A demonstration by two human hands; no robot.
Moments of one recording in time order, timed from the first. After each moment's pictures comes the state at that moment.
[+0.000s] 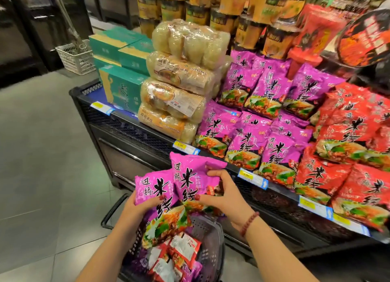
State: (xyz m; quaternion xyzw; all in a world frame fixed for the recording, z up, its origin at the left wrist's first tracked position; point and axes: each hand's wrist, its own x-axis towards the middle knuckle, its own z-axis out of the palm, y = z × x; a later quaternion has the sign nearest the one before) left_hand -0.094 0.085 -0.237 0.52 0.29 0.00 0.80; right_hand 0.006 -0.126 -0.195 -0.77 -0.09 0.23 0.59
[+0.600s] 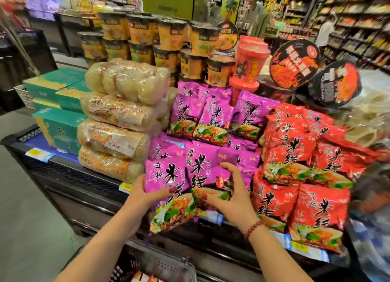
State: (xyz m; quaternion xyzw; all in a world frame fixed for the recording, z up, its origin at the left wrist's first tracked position) left_hand 0.065 -0.013 -0.162 0.61 0.15 -0.01 0.78; right_hand 0.105 -0.250 -0.146 -0.82 -0.16 -0.01 0.55
